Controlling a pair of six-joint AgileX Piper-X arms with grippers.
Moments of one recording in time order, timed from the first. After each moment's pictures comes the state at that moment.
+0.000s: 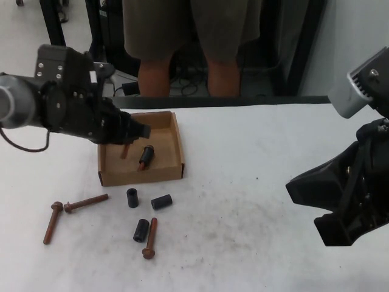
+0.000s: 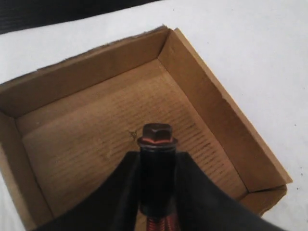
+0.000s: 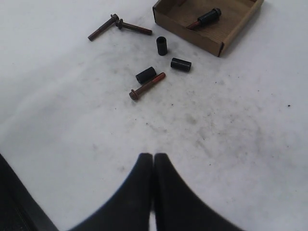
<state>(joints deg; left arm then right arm) -13.1 107.9 -67.9 12.3 17.7 2.4 41.3 55.8 -54.6 48.9 -7.4 1.4</state>
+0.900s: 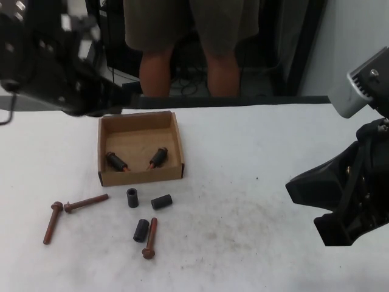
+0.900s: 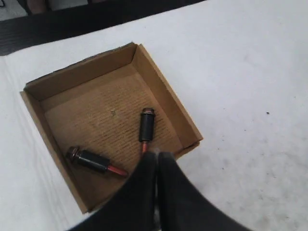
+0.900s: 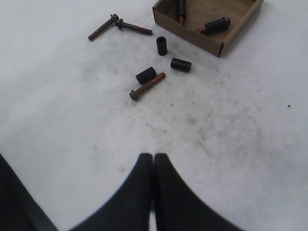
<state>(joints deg) -14.4 89.1 -68.1 31.9 16.0 2.5 41.3 55.8 -54.6 48.9 -7.4 1.4</state>
